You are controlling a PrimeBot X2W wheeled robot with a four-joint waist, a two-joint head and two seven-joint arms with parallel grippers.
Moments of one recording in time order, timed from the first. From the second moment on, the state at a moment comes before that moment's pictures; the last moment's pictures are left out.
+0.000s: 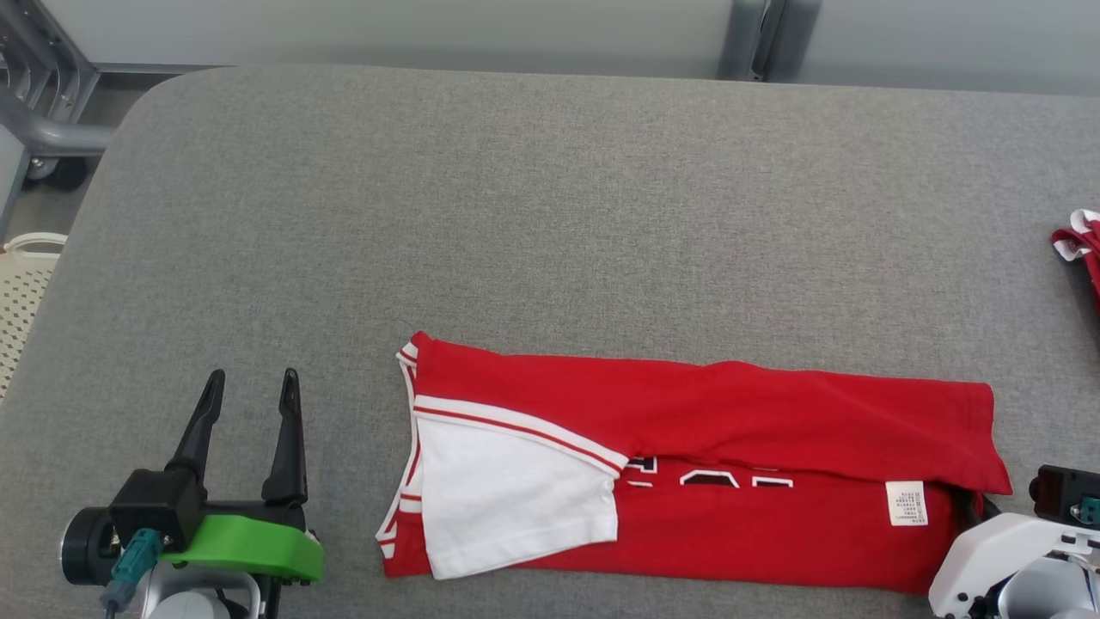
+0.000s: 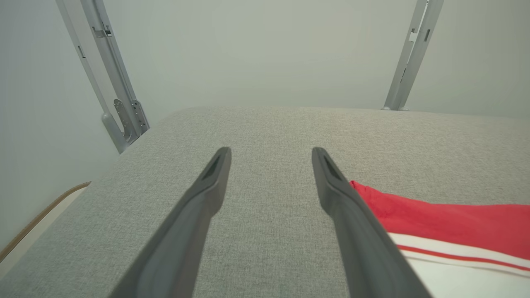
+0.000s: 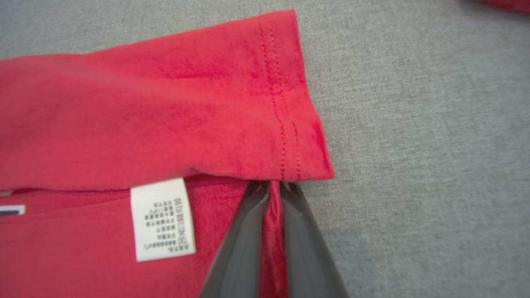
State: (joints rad) left arm -0.08 0.11 -0.01 0.19 -0.18 -0.13 -0.26; right arm 0.01 -0.07 -0.27 0.29 0.17 0.13 0.16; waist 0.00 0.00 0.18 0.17
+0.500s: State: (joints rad) left arm -0.08 0.11 0.00 0.19 -0.18 -0.13 -0.26; right arm 0.00 -0.06 -0.29 0.28 0.16 0.13 0.21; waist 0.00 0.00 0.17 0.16
